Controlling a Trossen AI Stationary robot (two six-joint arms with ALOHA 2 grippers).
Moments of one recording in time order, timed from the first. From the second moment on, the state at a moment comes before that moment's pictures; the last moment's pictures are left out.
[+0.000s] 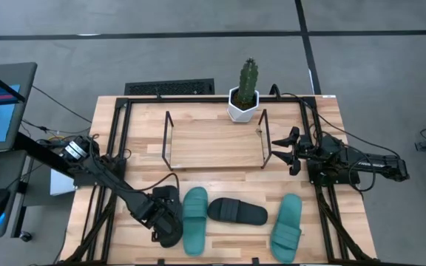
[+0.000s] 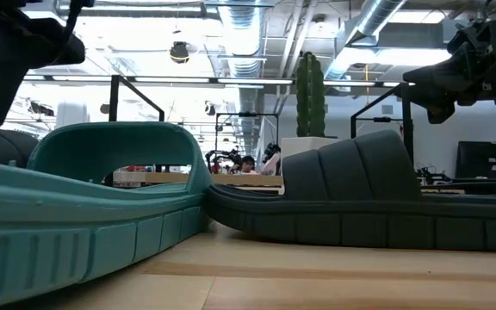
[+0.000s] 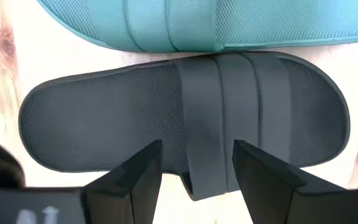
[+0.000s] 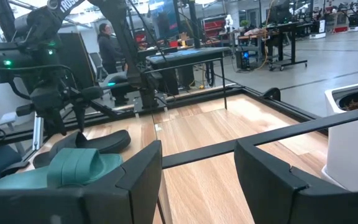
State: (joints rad) left arm -0.65 1.74 1.26 -0.97 -0.09 -0.71; right arm -0.13 0.02 0.01 0.00 0.00 0.13
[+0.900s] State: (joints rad) left arm -0.61 1.74 1.17 -0.85 0.00 -0.72; right arm -0.13 0.02 0.01 0.00 0.00 0.13
